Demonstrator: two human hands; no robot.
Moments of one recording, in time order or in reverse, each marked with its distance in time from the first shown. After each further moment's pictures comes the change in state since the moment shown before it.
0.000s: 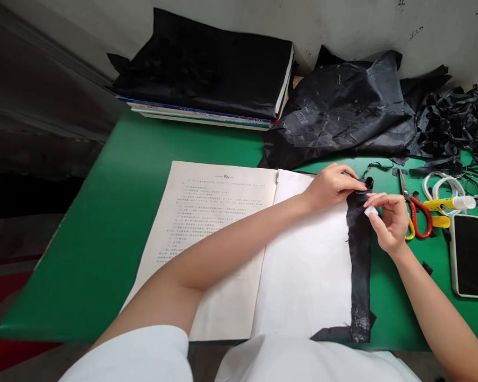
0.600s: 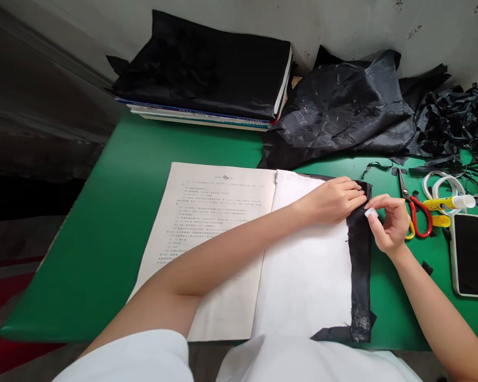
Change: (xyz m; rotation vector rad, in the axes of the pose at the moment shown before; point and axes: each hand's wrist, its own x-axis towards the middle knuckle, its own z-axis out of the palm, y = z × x) left_hand -0.001 0.029 -0.010 0.355 -0.268 0.316; right_hand -0.002 0.000 0.000 -0.100 0.020 -0.064
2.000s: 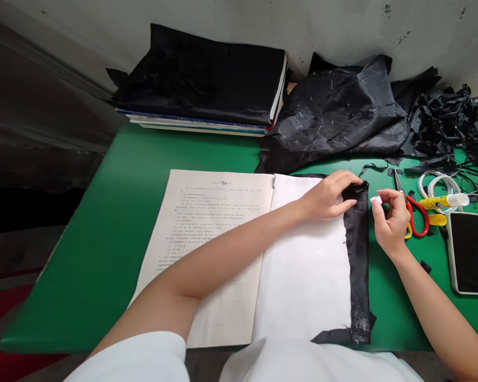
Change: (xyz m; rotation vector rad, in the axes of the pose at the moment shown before) left_hand -0.002 -0.009 0.002 -0.551 0.169 -0.362; right_hand -0.002 0.003 -0.003 -0.412 0.180 0.246
